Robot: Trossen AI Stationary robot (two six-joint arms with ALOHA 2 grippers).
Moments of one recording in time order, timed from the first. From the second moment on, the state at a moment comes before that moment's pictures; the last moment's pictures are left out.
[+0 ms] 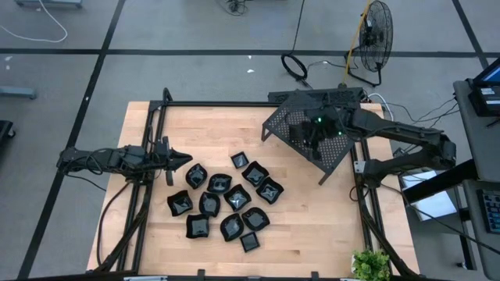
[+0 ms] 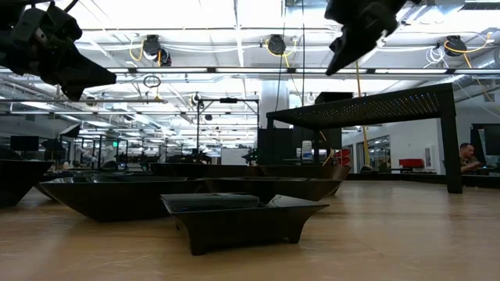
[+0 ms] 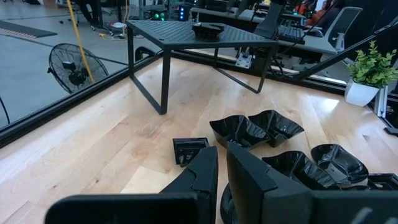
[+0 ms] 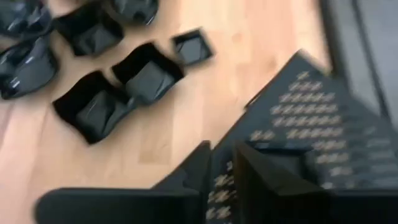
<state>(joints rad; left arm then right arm) -0.11 0.09 0.18 -0.29 -0.32 -0.21 -0.33 1.19 1.11 -0.77 -0.13 -0.34</state>
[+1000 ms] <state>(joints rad) -0.11 0.09 0.18 -0.29 -0.32 -0.21 -0.30 1.21 0.96 -0.55 0.11 -0.34</state>
